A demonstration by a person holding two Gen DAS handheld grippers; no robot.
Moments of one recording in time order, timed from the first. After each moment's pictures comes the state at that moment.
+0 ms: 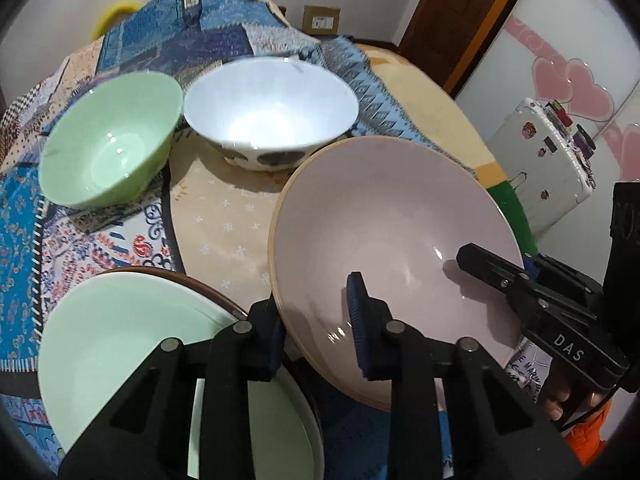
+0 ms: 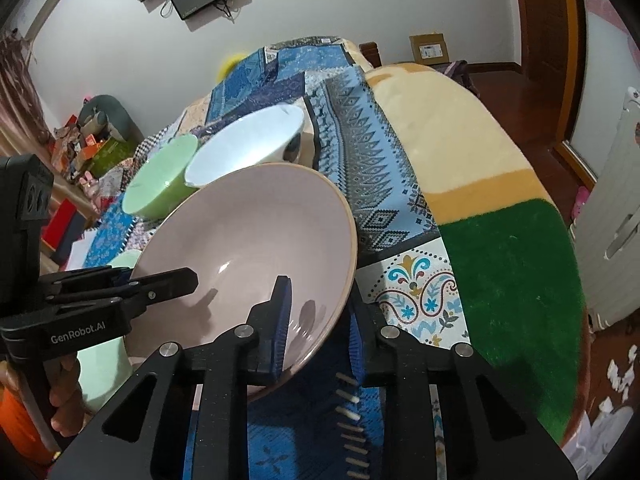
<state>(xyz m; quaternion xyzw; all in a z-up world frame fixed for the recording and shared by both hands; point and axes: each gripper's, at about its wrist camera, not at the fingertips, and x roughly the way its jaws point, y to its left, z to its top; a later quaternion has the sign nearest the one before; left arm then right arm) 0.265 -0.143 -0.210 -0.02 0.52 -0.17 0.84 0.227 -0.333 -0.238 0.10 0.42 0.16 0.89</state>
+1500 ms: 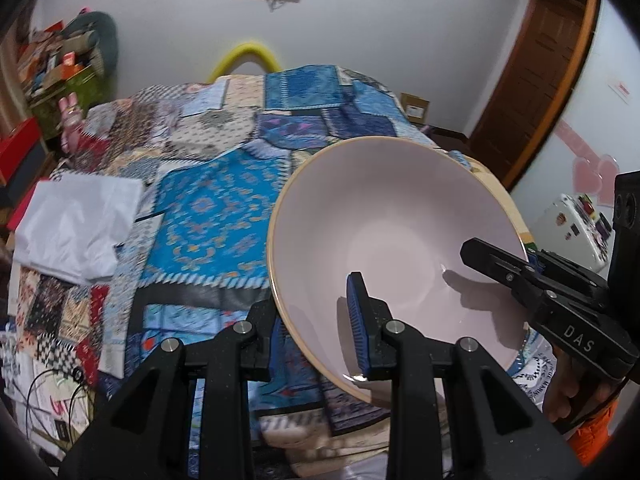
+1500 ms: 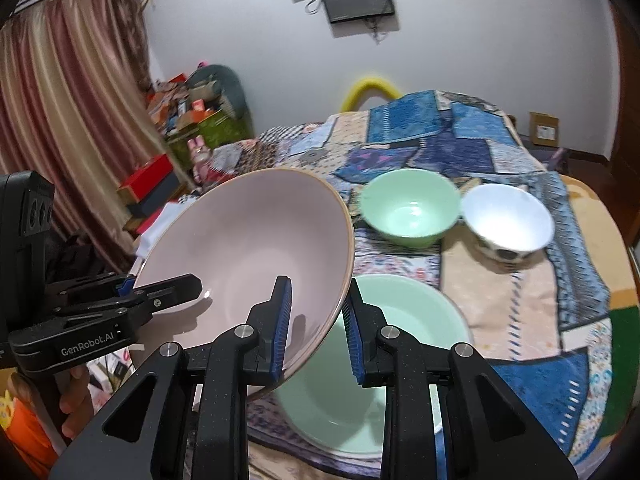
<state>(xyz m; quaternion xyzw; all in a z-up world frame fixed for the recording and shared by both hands) 0.109 0.097 -0.111 -0.09 0.41 -0.02 0.90 0.170 -0.113 -0.166 0.01 0.35 0.31 0.88</state>
